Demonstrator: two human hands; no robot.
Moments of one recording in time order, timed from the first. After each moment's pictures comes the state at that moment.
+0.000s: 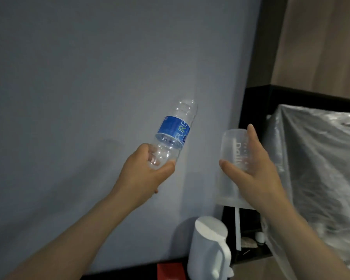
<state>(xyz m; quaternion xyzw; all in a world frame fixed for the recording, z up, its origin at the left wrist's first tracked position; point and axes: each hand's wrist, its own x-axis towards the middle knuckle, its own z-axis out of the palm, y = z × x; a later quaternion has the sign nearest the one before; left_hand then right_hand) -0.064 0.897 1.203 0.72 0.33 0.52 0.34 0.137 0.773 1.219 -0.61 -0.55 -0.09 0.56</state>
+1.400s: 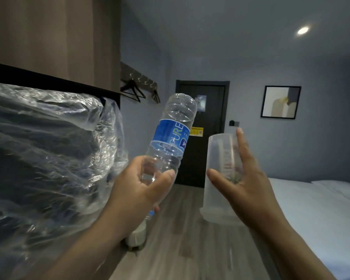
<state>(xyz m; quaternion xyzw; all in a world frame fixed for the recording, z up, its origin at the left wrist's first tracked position) 0.394 0.438 1.192 0.70 -0.18 0.25 0.64 0.383 0.226 1.212 -0.81 -0.18 -0.34 0.44</state>
